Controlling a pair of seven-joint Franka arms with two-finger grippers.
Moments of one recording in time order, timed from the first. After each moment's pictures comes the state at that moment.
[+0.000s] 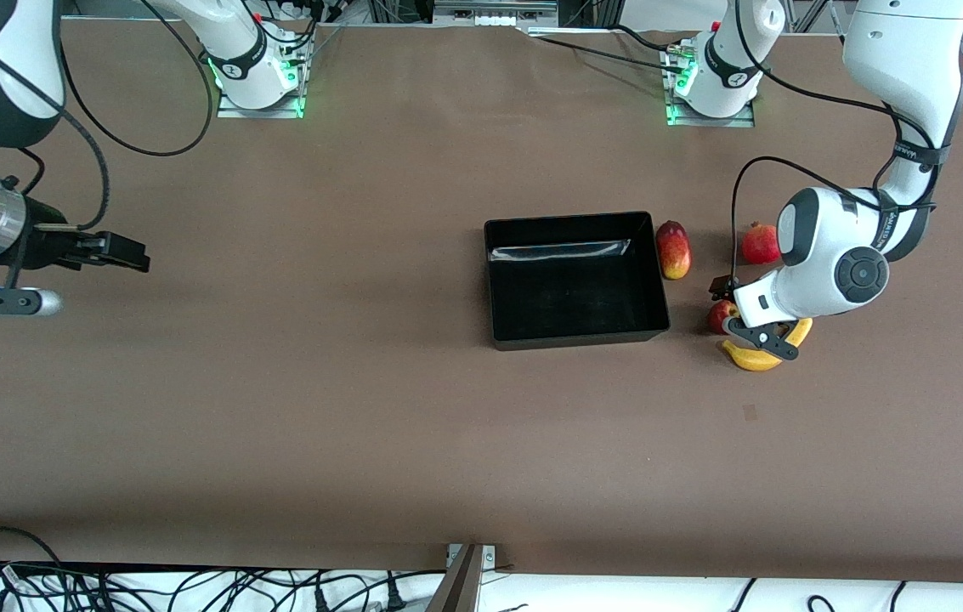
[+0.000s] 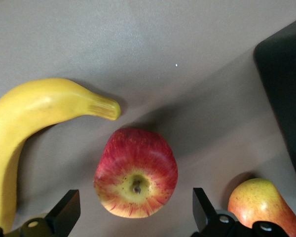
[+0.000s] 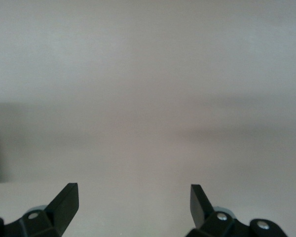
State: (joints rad) left arm -0.06 0.43 0.01 -2.04 -0.05 2.27 0.42; right arm 0.56 0.31 -0.63 -1.39 0.20 1.51 -0.01
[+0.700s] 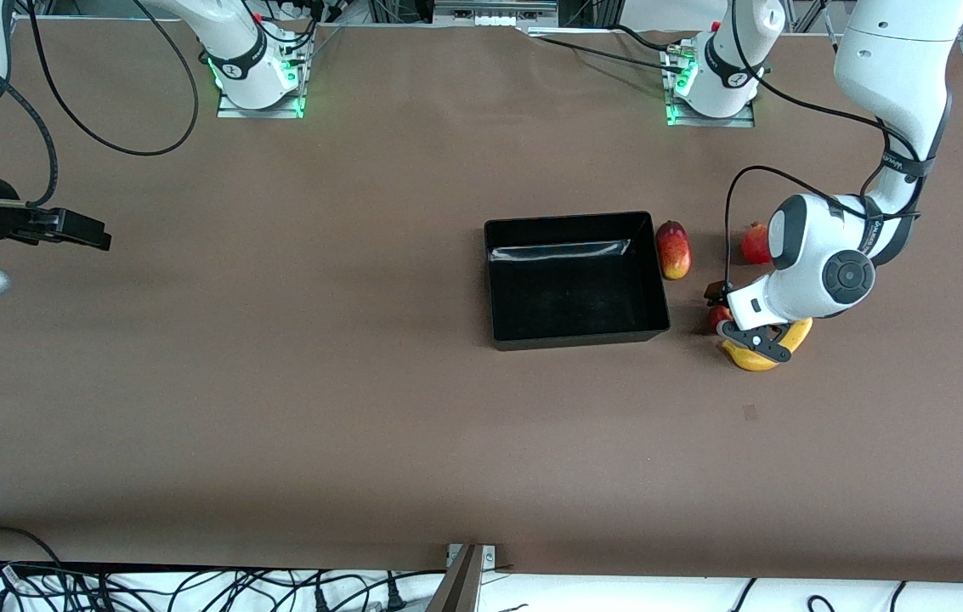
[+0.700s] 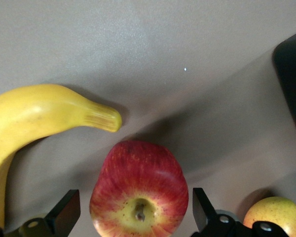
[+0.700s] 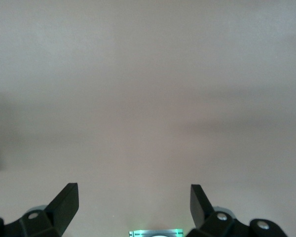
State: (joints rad) left arm -0.07 0.46 0.01 -2.06 -0.05 2.36 0.42; right arm 0.55 0.28 -0.64 -1.35 0.15 1.40 -0.02
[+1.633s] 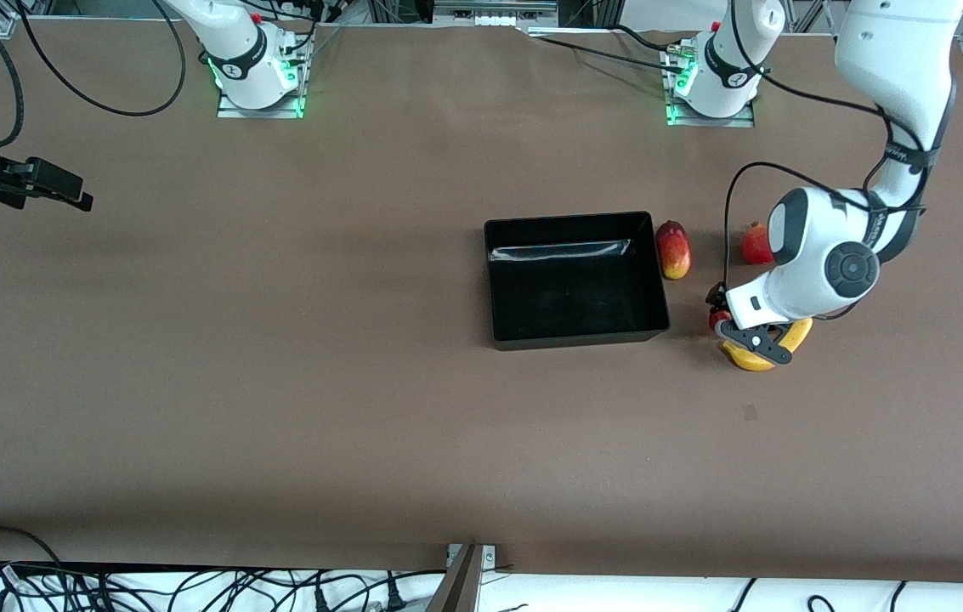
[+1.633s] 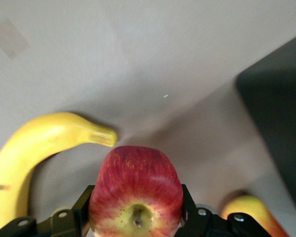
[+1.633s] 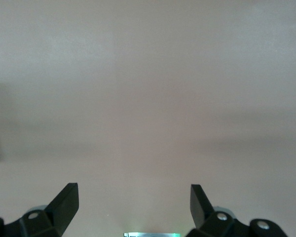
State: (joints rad) left arm -0.10 0.37 0.00 -2.03 -0.05 2.29 0.42; right arm -0.02 0.01 -0.05 -1.66 0.05 1.56 -0.01
